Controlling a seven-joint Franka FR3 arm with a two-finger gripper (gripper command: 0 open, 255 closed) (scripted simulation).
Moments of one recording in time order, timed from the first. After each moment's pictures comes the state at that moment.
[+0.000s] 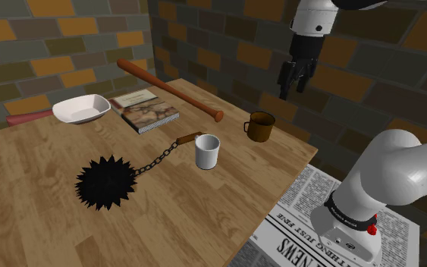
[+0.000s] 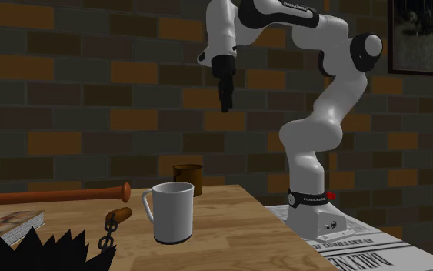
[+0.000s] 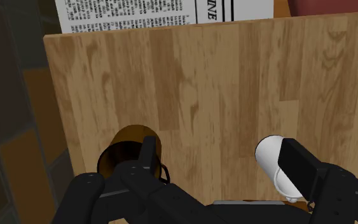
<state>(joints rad) 0.01 -0.78 0.02 -2.39 0.04 1.54 0.14</state>
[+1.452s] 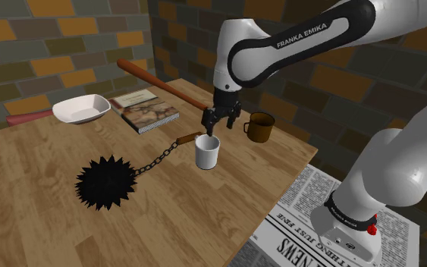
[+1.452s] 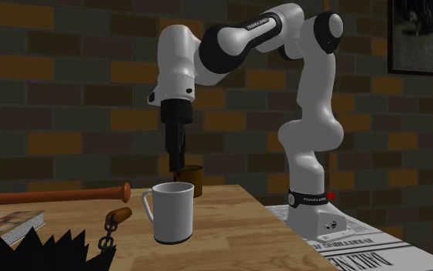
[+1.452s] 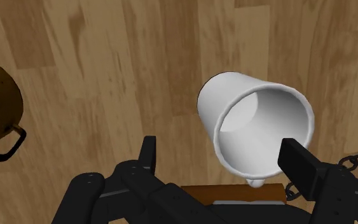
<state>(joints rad) 0.07 -0.22 0.21 -2.37 0.15 2.16 0.34</state>
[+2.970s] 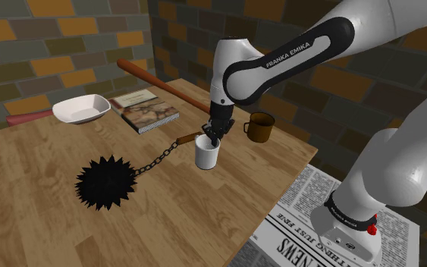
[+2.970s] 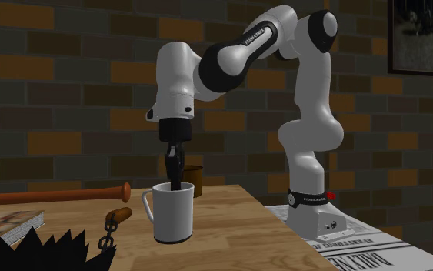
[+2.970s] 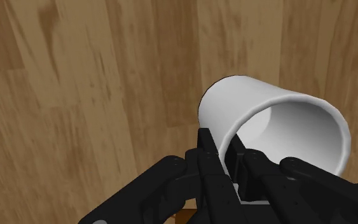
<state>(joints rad) 0.08 -0.14 0.23 -2.42 0.15 2.28 0.35</state>
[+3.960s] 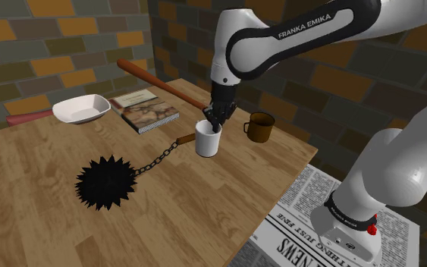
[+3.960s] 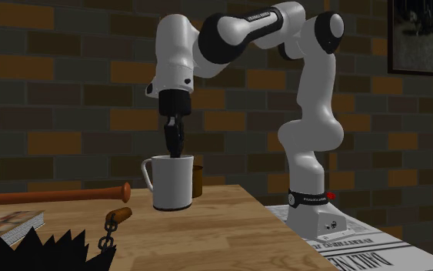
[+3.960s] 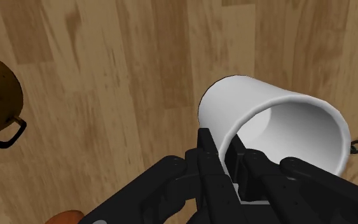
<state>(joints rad) 0.08 -0.22 0.22 -2.32 0.15 2.11 0.35</state>
